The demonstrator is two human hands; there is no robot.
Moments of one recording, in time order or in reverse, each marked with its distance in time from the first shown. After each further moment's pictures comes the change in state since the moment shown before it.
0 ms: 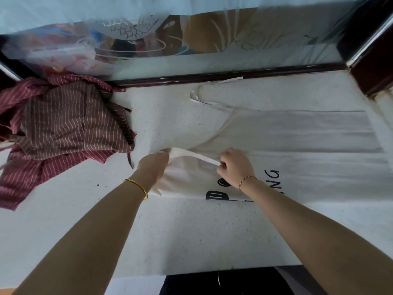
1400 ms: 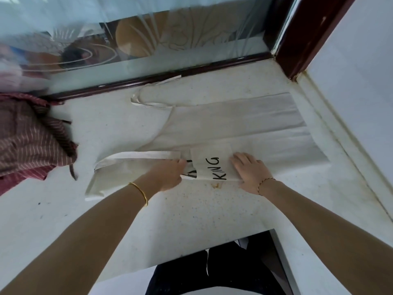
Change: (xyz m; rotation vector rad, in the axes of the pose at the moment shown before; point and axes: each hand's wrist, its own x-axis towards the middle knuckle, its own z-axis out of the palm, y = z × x) left_hand -0.024 0.182 -0.047 0.071 -0.073 0.499; right_hand -0.125 0.158 -0.048 -0.329 -0.295 0.142
